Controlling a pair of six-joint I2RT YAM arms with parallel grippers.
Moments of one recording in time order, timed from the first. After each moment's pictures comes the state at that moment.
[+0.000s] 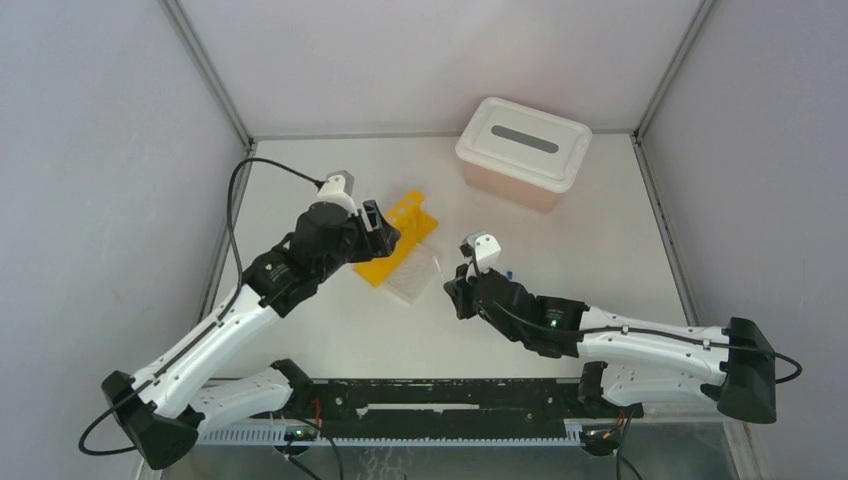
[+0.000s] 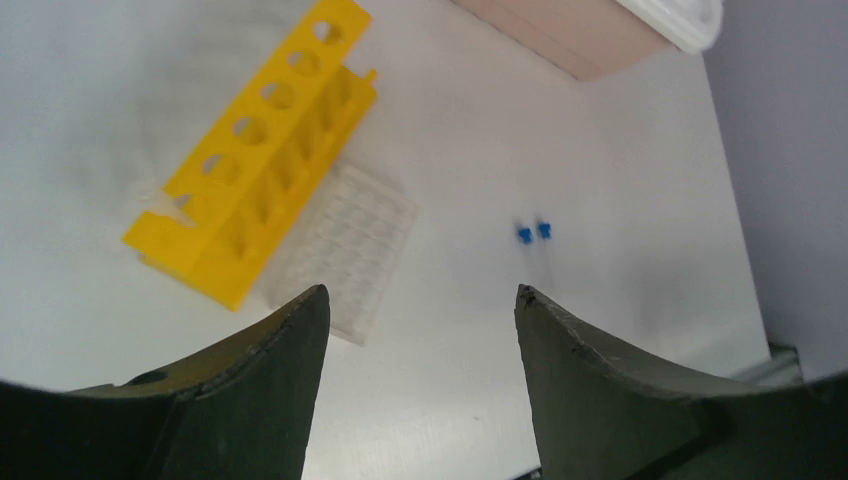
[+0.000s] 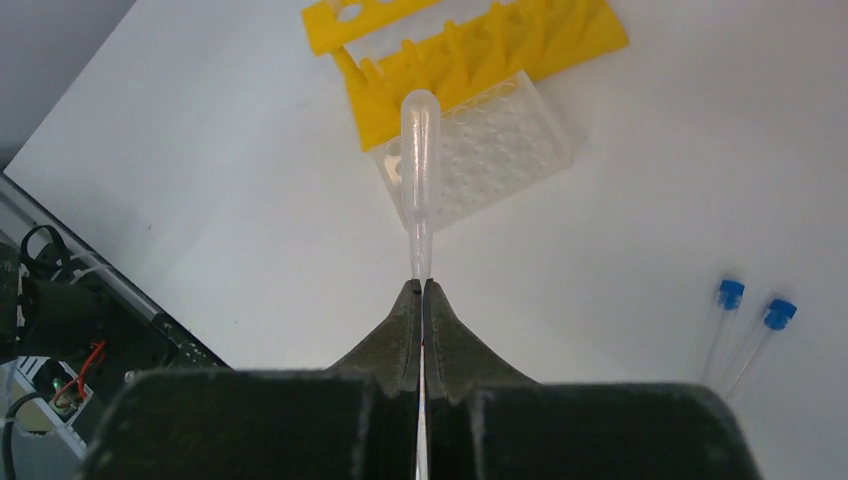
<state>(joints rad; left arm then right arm) -0.72 0.96 1.00 -0.51 -0.30 -0.63 1.21 1.05 0.73 -0.16 0.50 0.50</state>
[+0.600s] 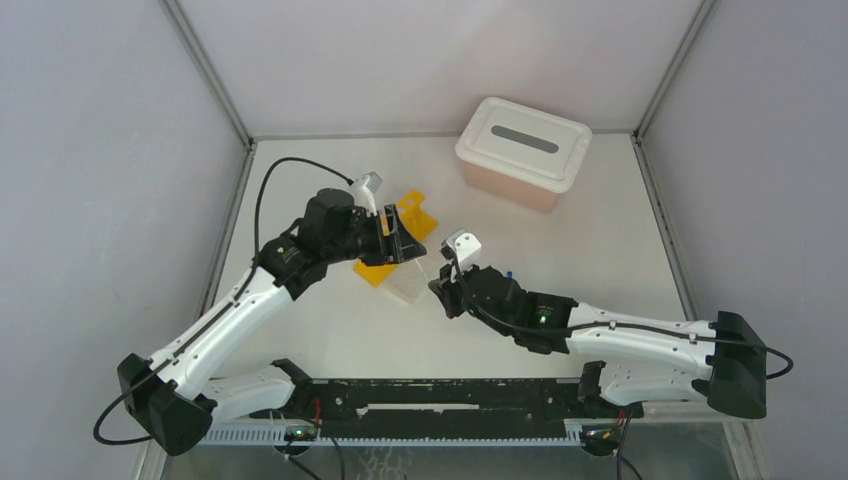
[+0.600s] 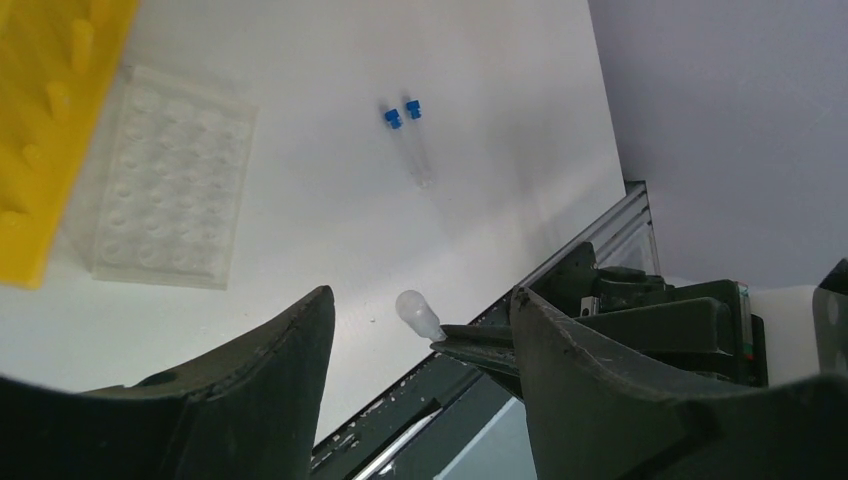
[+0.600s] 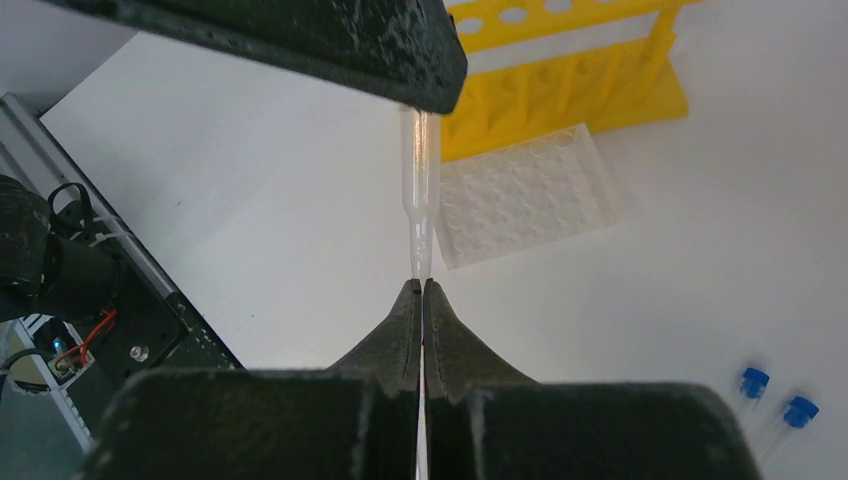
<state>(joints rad) -0.62 1.09 1.04 -0.50 0.26 -0.67 1.20 1.12 0.75 -0.03 0.38 0.32</state>
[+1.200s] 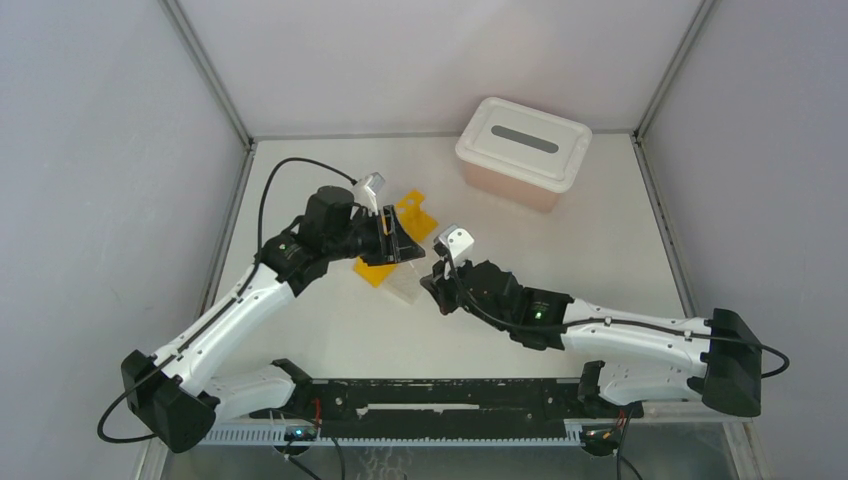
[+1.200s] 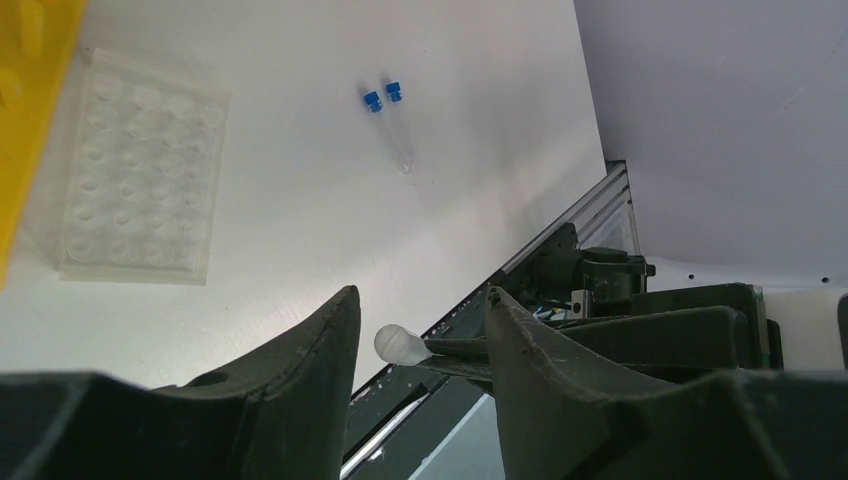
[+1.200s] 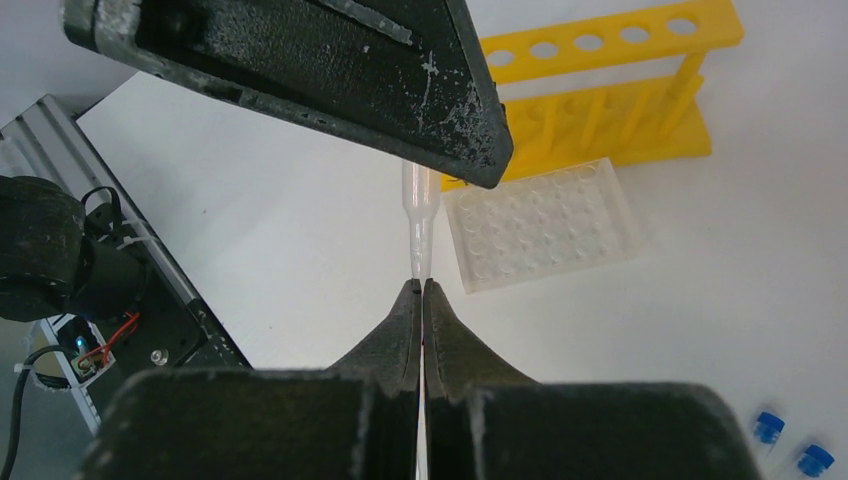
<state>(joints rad) -0.60 1.11 1.04 -0.50 0.35 -0.67 1.18 1.15 0.80 0.01 0.32 0.28</state>
